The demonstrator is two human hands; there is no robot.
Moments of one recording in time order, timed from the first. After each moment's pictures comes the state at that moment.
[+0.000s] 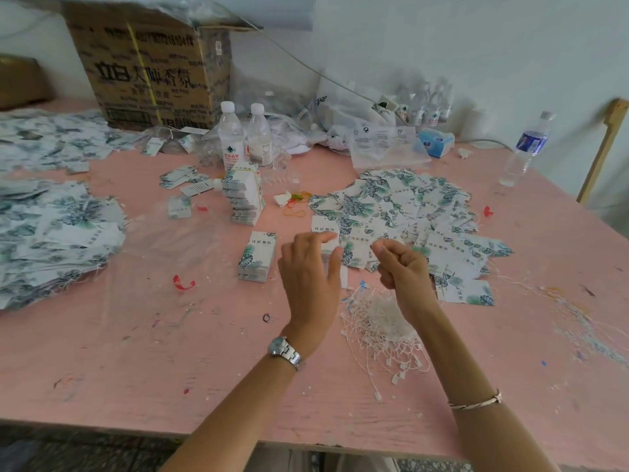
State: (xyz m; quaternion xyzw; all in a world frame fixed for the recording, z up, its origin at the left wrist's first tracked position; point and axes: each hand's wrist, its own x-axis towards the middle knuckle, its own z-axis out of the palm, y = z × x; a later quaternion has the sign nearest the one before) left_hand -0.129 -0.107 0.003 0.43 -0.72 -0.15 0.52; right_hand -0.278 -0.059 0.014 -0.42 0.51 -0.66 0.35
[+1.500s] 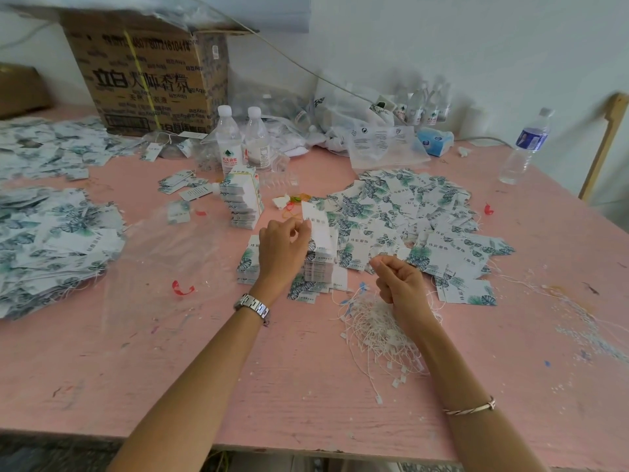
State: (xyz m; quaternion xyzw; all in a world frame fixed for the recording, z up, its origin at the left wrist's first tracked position) left_hand -0.108 -0.186 0.018 0.46 -0.73 -0.29 0.40; right_hand -0.287 -0.060 -0.019 -0.39 0.51 -0.66 0.38
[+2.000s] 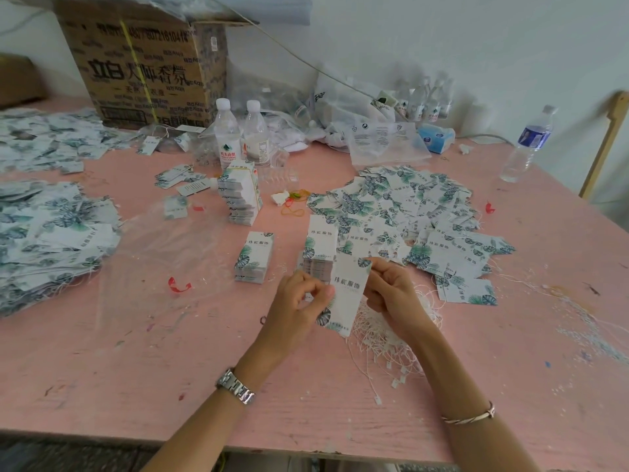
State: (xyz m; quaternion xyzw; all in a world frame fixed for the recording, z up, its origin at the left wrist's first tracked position) left_hand -0.080 -0.102 -0.017 0.34 -0.73 -0.47 0.35; right_hand -0.275 -0.056 -0.019 -0.45 0.47 -0.60 0.46
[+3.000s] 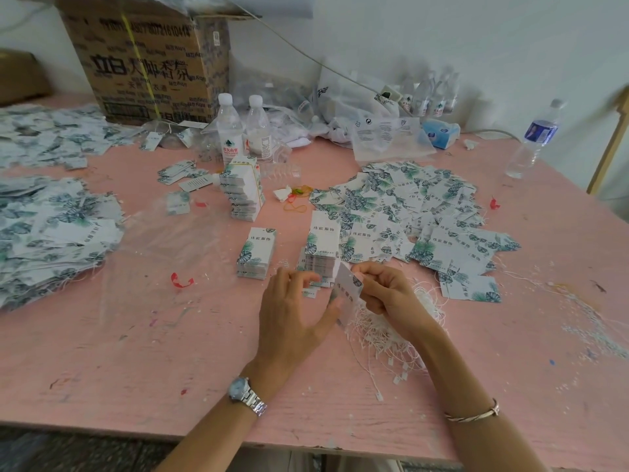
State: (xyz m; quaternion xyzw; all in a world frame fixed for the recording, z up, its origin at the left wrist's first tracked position) left_hand -0.080 -0.095 -0.041 0.39 -0.79 -0.18 0.44; right_hand -0.274 -0.055 -0.020 -0.49 0.46 -0.56 0.49
